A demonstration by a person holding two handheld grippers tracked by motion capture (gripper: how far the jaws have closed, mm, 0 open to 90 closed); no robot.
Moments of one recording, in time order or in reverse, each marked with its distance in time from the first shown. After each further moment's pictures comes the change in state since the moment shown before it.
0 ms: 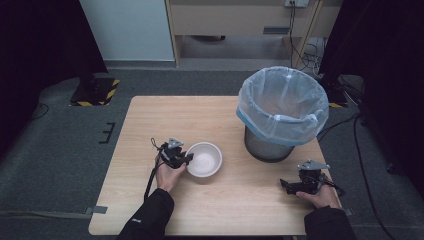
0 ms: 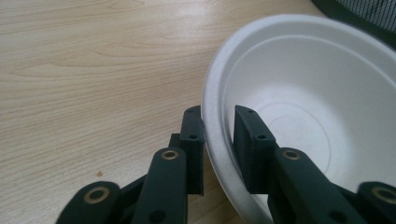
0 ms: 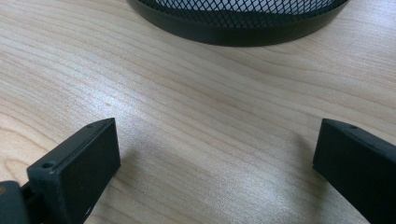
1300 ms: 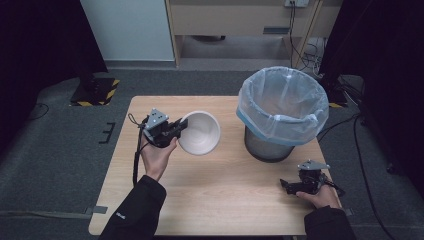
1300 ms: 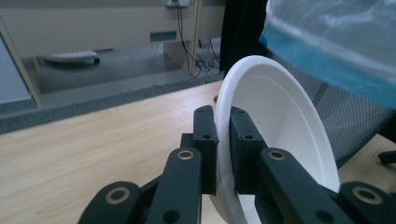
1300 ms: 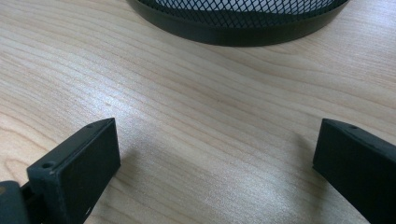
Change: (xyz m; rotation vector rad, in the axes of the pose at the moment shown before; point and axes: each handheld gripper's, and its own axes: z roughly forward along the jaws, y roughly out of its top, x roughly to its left) left arm -0.027 0.094 -0.110 -0.380 -0.018 0.117; right arm 0.000 0.000 0.000 0.000 0.000 0.000
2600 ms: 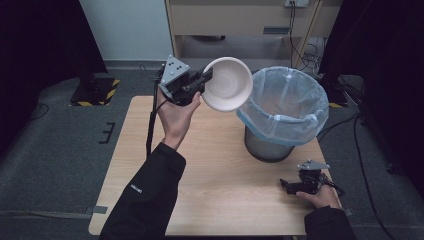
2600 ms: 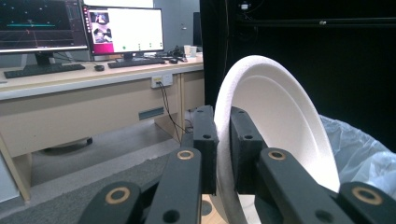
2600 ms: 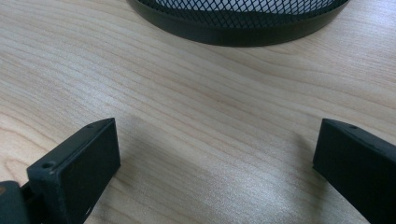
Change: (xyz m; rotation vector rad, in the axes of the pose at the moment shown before) left arm -0.061 0.140 0.010 -0.233 -0.053 0.116; right arm 0.000 0.000 0.000 -0.002 0.000 0.001
